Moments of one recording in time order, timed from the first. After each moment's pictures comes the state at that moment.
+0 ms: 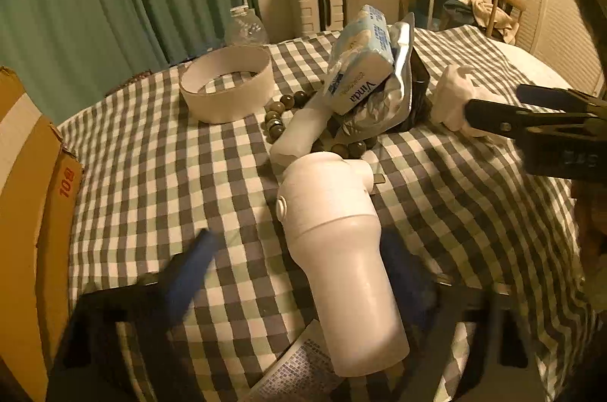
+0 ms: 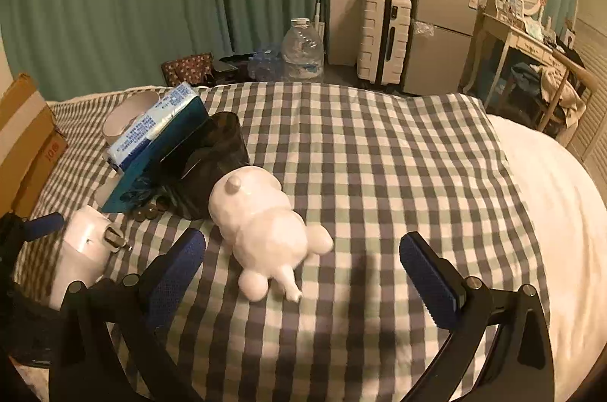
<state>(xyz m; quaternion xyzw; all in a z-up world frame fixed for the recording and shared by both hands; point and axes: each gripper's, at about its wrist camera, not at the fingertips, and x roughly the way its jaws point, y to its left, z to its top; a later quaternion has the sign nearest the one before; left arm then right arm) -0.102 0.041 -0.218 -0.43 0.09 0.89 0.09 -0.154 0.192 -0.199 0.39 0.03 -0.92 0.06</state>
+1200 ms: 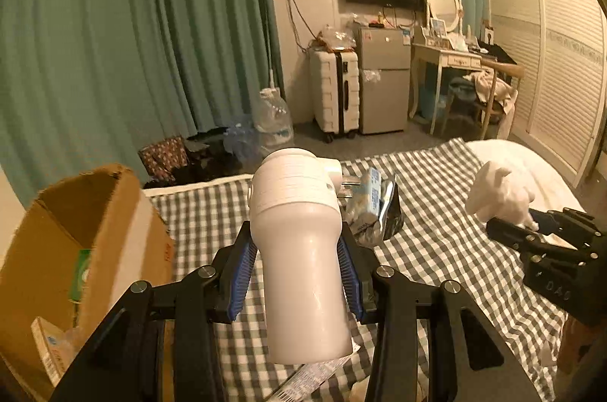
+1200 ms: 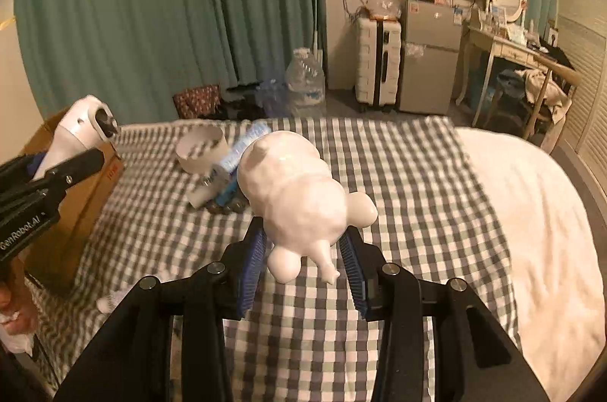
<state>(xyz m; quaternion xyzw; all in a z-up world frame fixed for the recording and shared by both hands) -0.052 0.003 -0.079 -0.29 0.07 0.95 0.06 -0.058 0.176 -0.118 0.34 -0.02 -0.94 0.06</state>
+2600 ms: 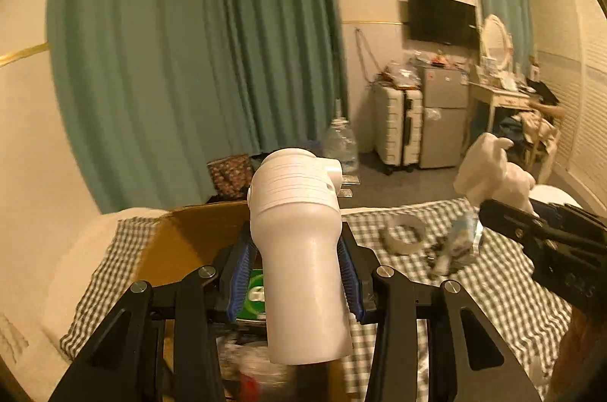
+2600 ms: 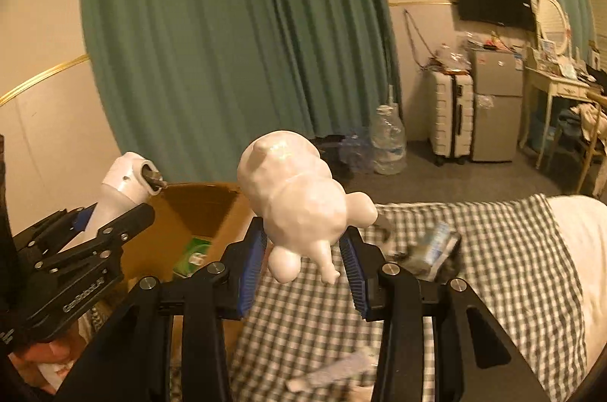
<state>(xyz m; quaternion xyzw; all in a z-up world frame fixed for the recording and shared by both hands) -0.014 -0.164 -0.004 -0.24 0.05 0.97 -0.04 -0.038 0.007 -0.020 0.25 -0.06 -0.95 0.18</state>
